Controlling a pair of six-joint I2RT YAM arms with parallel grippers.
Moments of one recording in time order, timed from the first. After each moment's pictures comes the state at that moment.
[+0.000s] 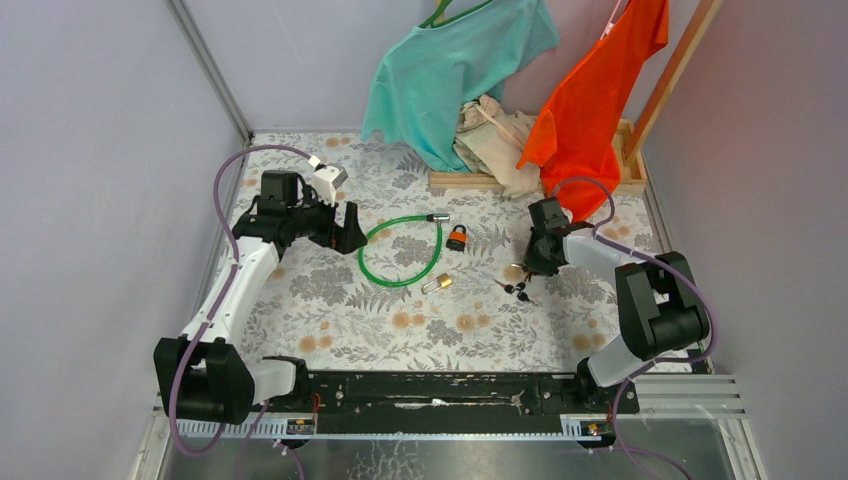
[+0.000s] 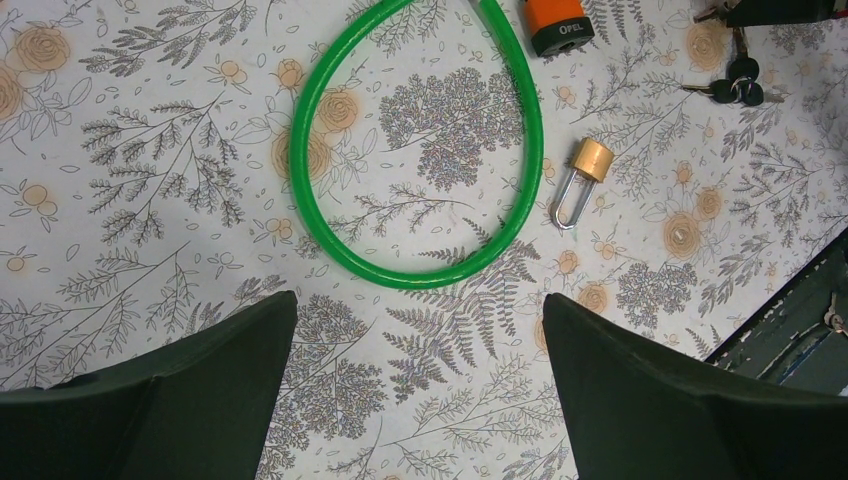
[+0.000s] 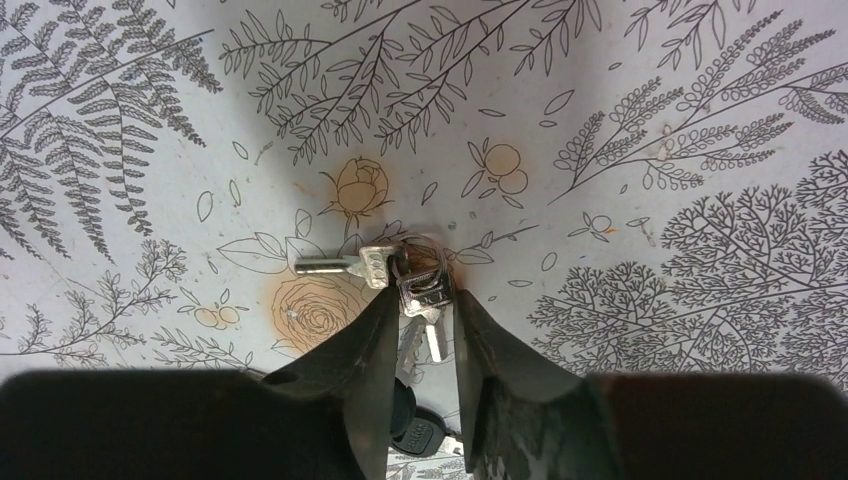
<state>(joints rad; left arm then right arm) -0.07 1.23 1.00 -0.58 0.59 0.18 0.29 1.58 0.83 -0.44 0.11 0.57</state>
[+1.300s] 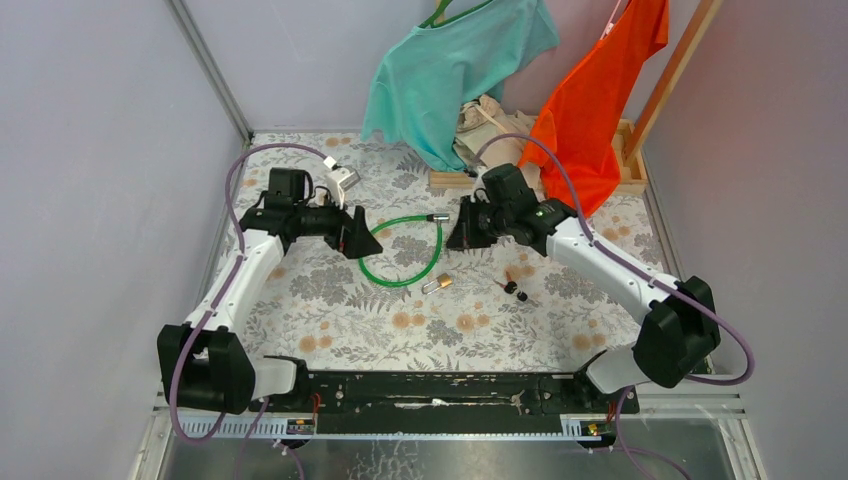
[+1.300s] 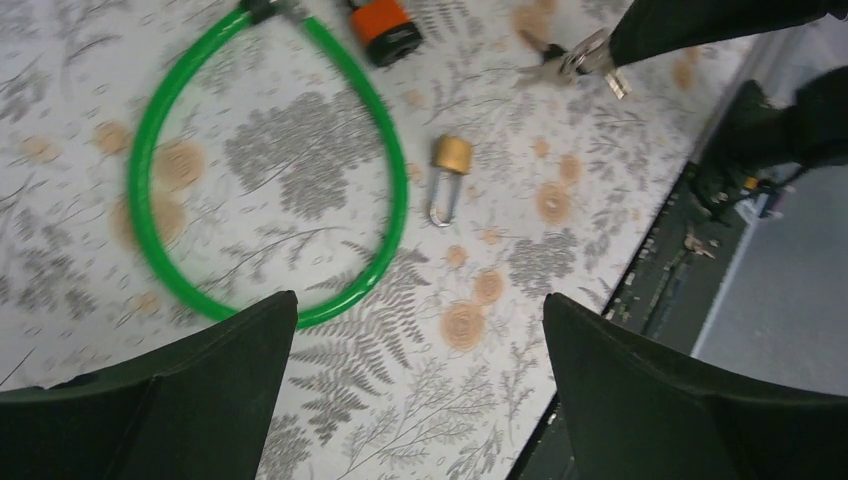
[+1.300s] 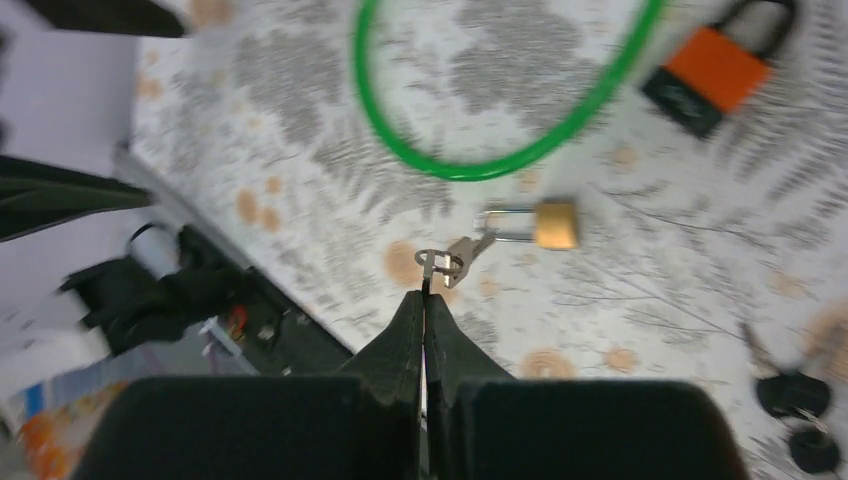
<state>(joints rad) -0.09 1.28 1.03 -0.60 0.83 0.22 0.61 1.46 1.16 -0.50 -0.26 0.52</state>
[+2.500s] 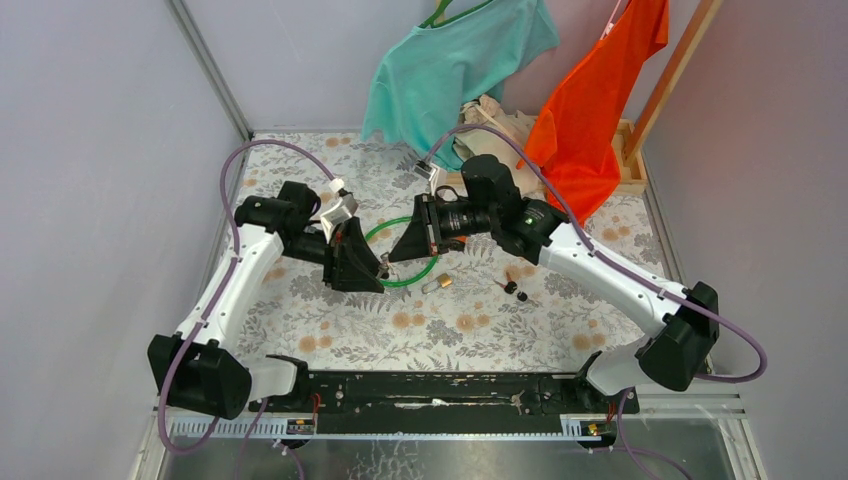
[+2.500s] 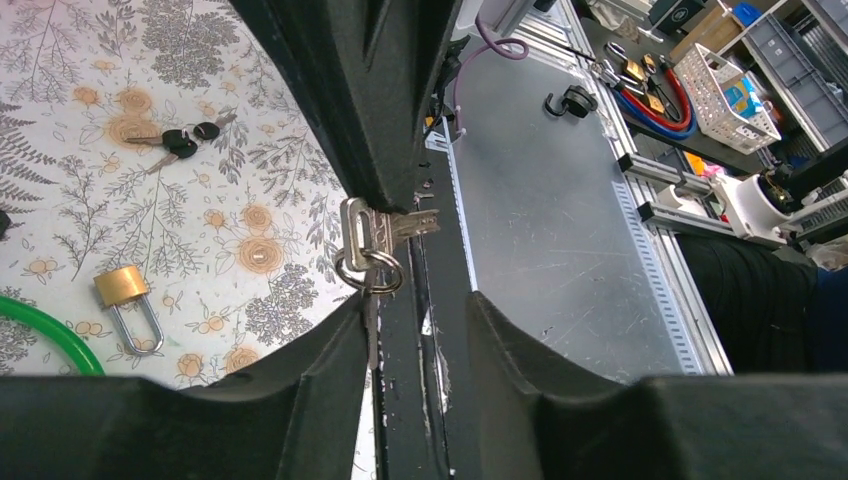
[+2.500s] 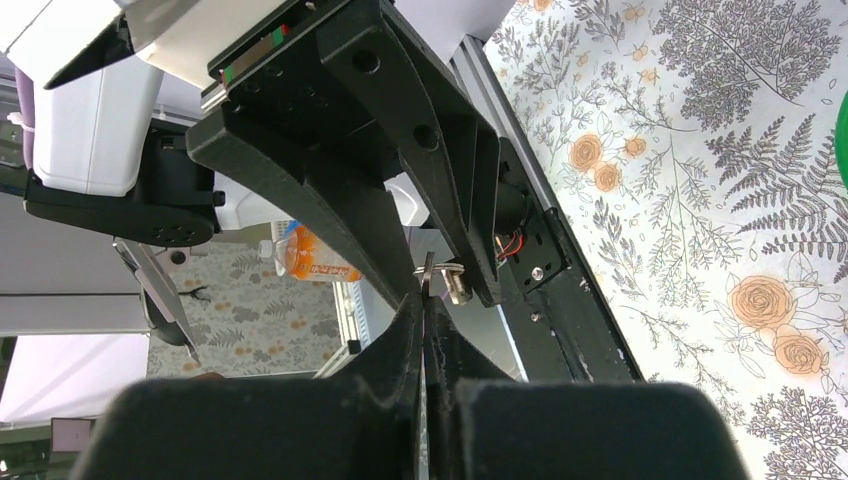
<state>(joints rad) -0.18 1.27 1.20 -1.41 1.49 1.05 0.82 1.45 1.35 -0.29 -0.73 0.75</state>
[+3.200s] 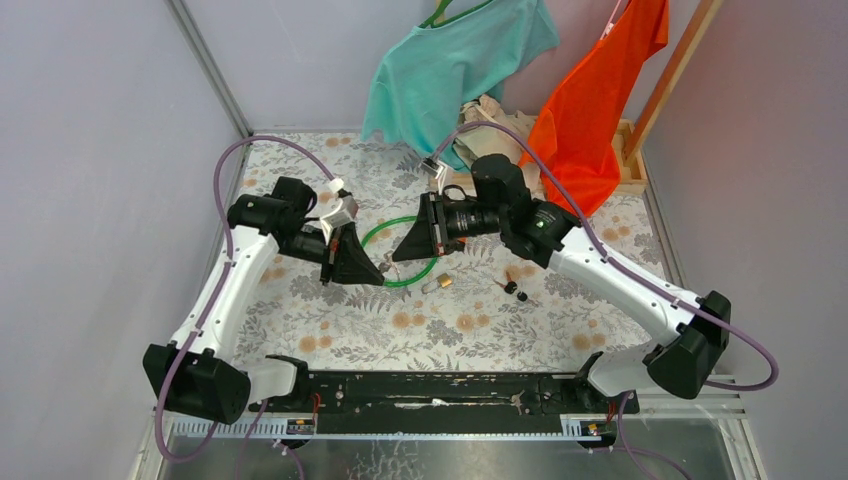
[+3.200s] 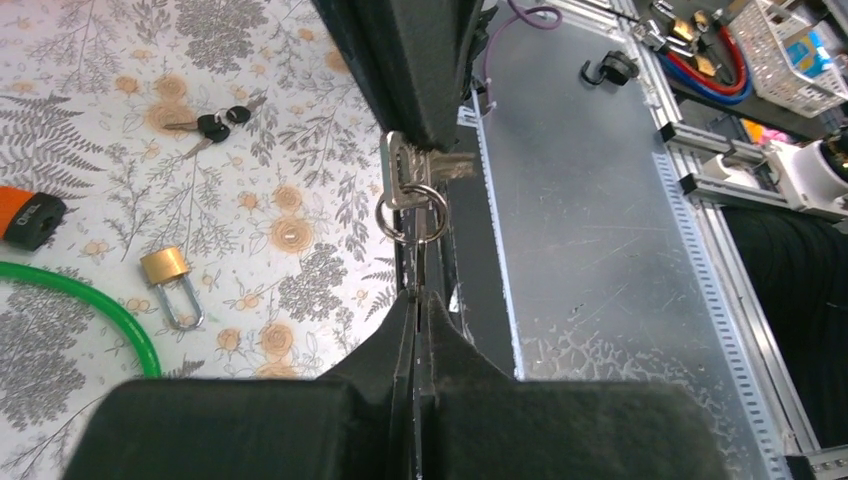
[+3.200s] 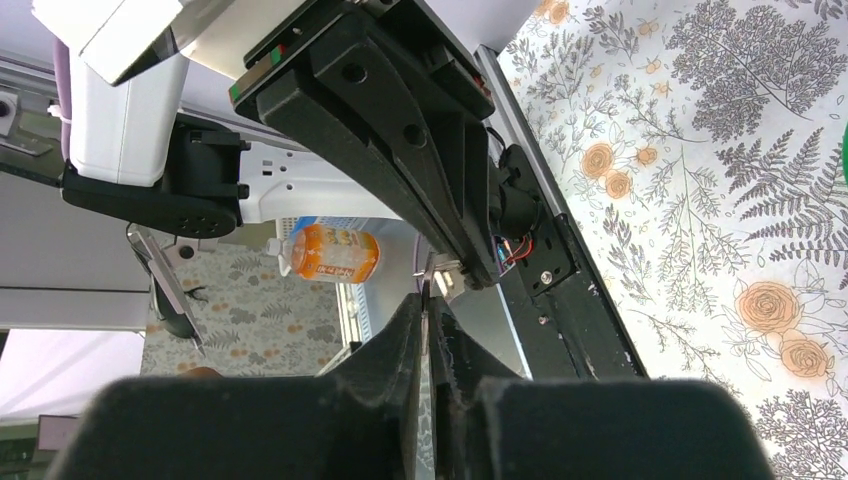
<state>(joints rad) -0.18 1.24 1.24 -1.43 1.42 1.07 0.83 1.40 1.35 -0.29 -0.73 0.75</state>
